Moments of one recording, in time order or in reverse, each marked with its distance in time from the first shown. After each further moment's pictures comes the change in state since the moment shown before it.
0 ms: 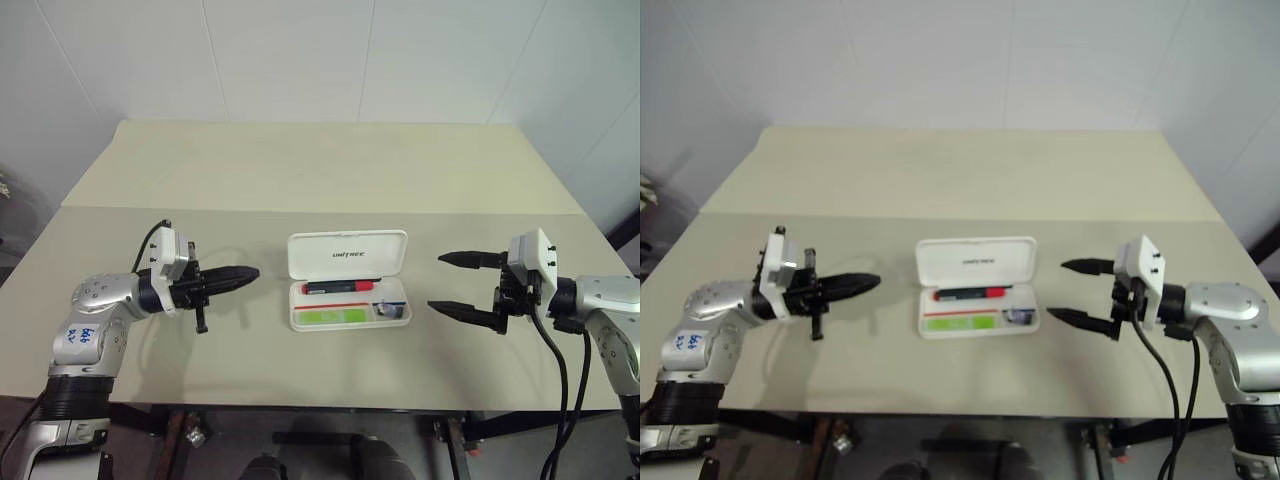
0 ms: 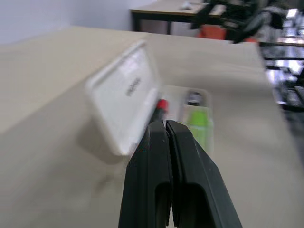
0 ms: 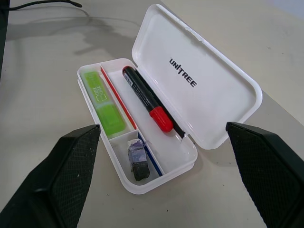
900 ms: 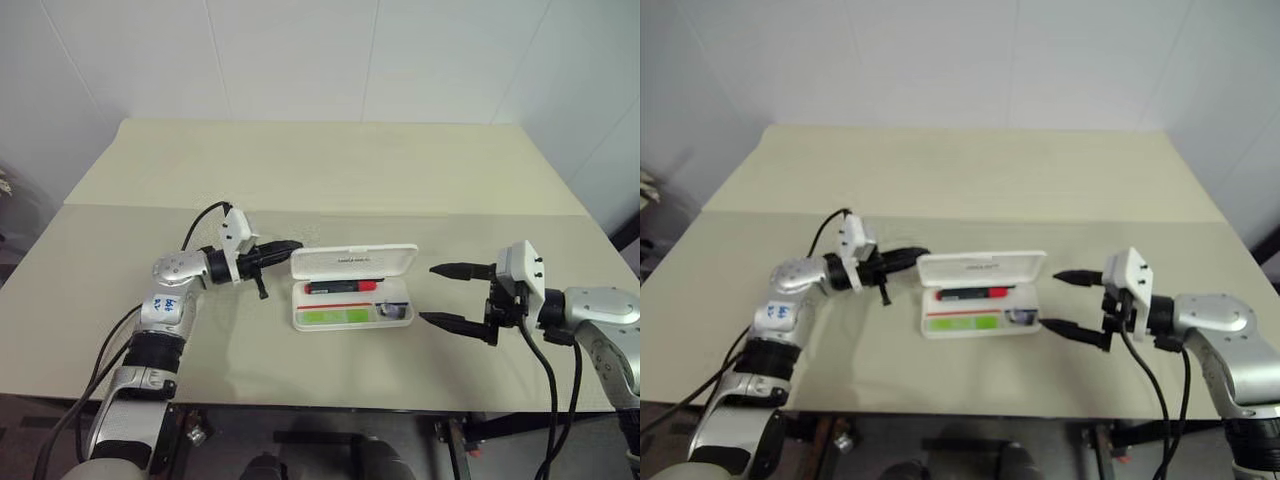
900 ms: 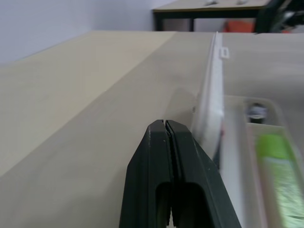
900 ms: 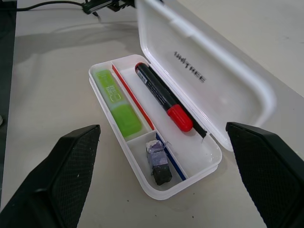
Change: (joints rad) left arm -0.231 -0.219 -0.146 0.288 0.189 -0.198 0.055; right arm 0.069 0.001 0.022 -0.089 0.031 0.046 -0.071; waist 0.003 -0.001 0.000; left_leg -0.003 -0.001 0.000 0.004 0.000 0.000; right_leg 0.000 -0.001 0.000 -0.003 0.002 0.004
